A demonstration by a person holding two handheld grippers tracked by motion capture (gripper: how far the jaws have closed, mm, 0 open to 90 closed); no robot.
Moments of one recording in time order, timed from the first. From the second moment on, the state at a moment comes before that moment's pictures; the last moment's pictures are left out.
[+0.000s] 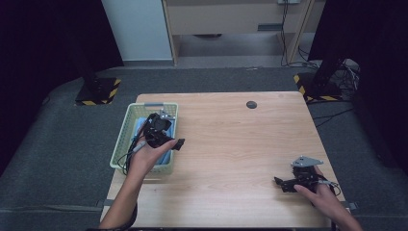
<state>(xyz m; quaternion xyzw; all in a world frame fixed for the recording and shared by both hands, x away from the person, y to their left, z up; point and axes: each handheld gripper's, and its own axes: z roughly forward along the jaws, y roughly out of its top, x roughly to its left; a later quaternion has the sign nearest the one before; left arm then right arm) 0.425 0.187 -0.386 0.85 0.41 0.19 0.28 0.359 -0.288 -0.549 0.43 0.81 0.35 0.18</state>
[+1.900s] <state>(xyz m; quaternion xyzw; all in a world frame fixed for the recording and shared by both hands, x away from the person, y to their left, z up) 0.479 0.273 -0.429 0.81 0.50 0.19 0.24 0.360 -0.288 -0.549 0.42 0.82 0.35 0.18</state>
